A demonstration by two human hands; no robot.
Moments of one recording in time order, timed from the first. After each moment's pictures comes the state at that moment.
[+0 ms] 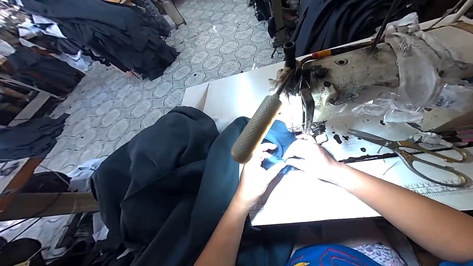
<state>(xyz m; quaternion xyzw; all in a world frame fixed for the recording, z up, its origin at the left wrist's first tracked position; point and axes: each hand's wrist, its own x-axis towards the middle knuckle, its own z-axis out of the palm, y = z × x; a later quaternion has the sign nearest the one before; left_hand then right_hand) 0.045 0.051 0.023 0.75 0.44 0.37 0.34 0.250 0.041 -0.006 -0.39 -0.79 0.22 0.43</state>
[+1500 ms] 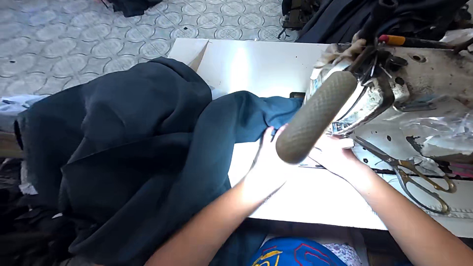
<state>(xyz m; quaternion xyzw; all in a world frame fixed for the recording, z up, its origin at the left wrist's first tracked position) 0.079 0.055 -0.005 0.90 0.38 0.16 0.11 0.278 0.048 0.004 -0.56 -0.78 0.17 0.20</state>
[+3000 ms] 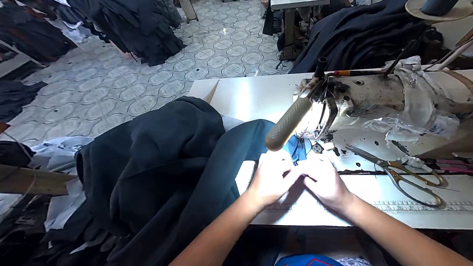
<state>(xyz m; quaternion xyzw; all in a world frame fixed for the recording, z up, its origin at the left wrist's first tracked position) 0.060 0.043 0.030 0.86 0.31 0.33 0.23 0.251 -0.001 -0.012 -0.45 -0.78 0.08 0.43</state>
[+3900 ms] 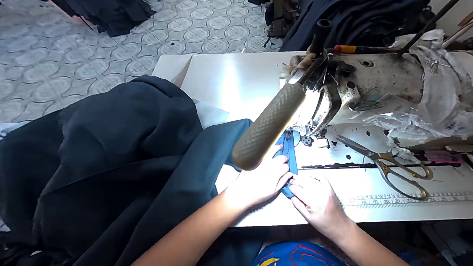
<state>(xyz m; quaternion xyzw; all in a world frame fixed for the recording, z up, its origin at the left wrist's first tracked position) 0.069 0.054 0.009 0.95 0.26 0.15 0.09 0.247 -0.051 -0.033 -0.53 -0.78 -0.02 0.33</state>
